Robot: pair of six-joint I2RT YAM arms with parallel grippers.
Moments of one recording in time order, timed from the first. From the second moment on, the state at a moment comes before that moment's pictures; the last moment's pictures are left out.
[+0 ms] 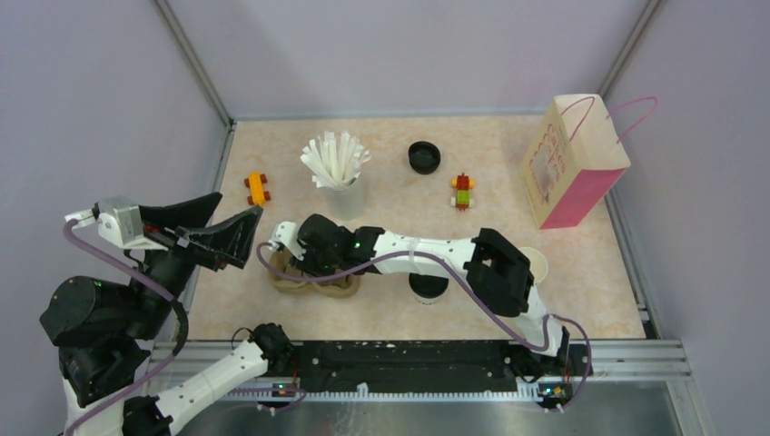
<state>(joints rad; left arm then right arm) -0.77 0.49 1.42 -0.67 -0.31 -0.22 1.23 2.13 1.75 -0.34 -0.03 -0.16</state>
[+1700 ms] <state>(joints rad) -0.77 0.68 0.87 -0.59 -0.22 -0.12 0.54 1.38 1.85 -0.83 0.45 0.06</state>
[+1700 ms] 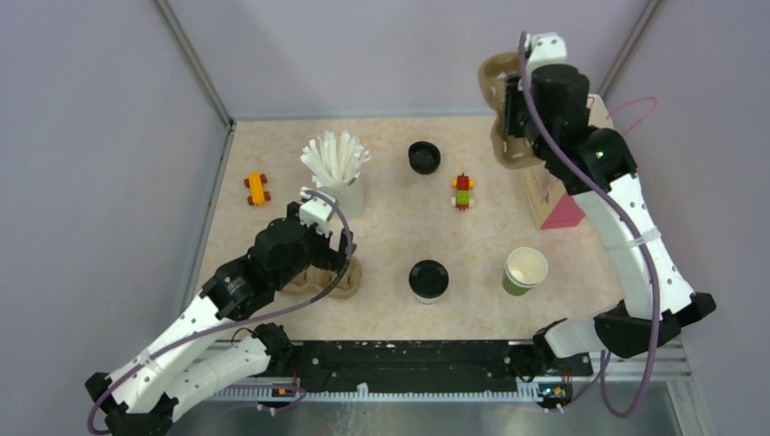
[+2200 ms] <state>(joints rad) -0.77 0.70 0.76 -0.47 -0.18 -0.10 0.19 1.44 1.97 -0.58 0.57 -0.14</state>
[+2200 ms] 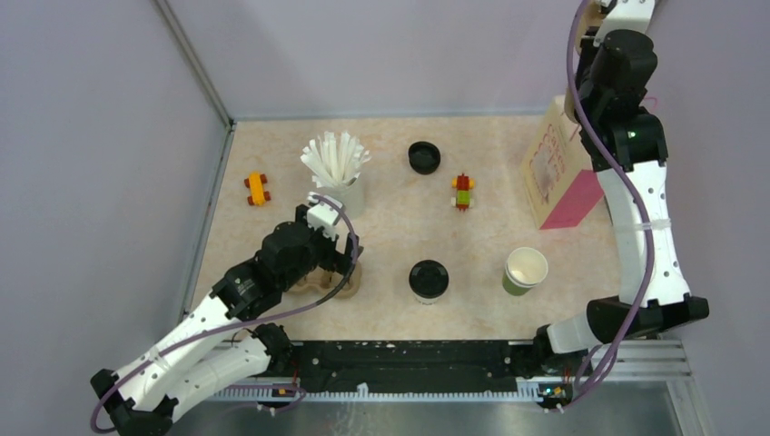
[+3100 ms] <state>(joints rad) -0.77 0.67 0.74 -0.46 -0.17 -0.10 -0.08 1.61 1.94 -0.65 0.46 -0.05</state>
